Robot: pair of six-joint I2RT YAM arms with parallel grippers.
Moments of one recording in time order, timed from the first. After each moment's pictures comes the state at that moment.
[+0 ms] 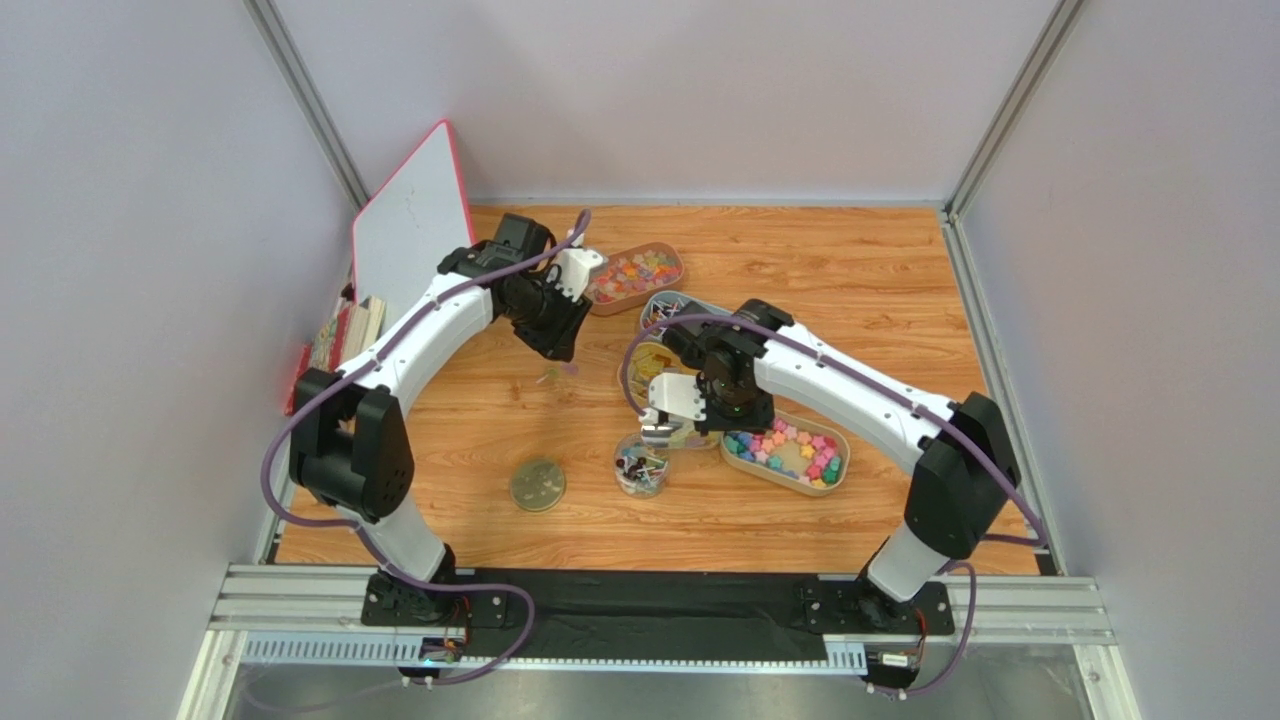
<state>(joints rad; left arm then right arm) -0.36 1.67 1.42 -0.84 0.31 0.33 0.81 1.61 1.39 -1.31 0.10 -0.77</state>
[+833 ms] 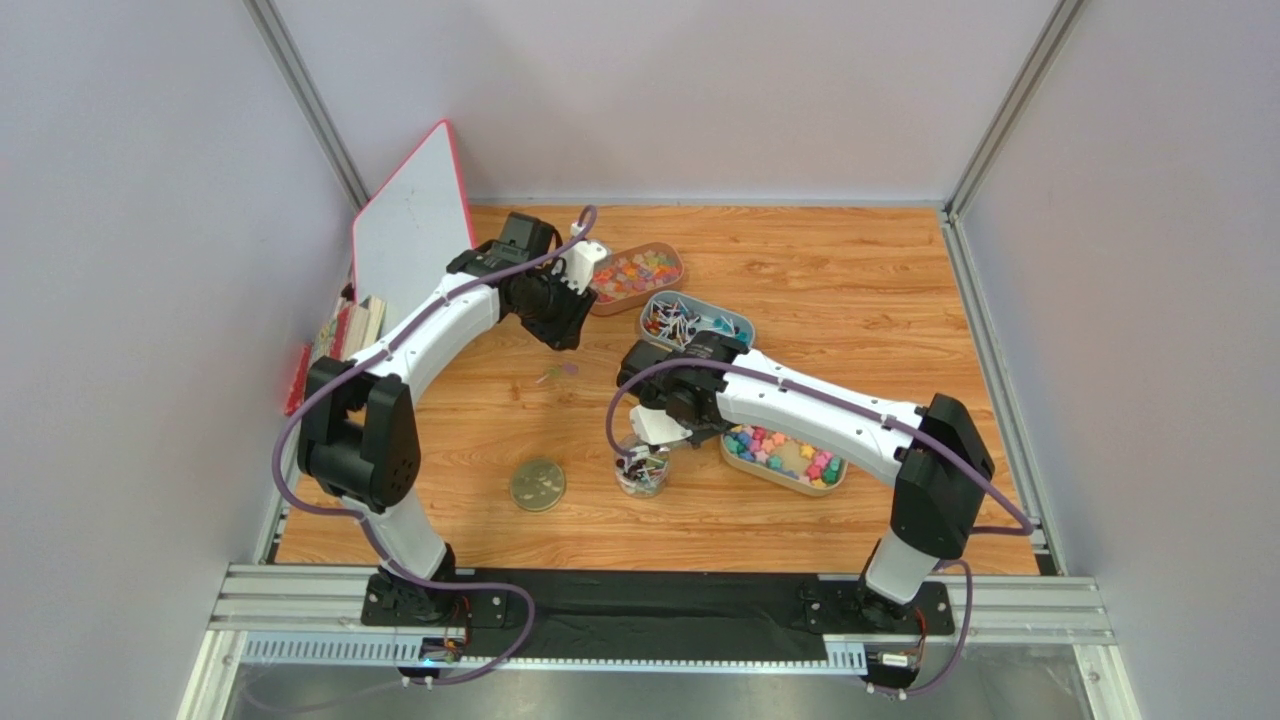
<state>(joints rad) -0.36 1.72 1.40 -0.70 0.28 0.32 1.00 1.69 1.45 -1.30 0.52 -0.91</state>
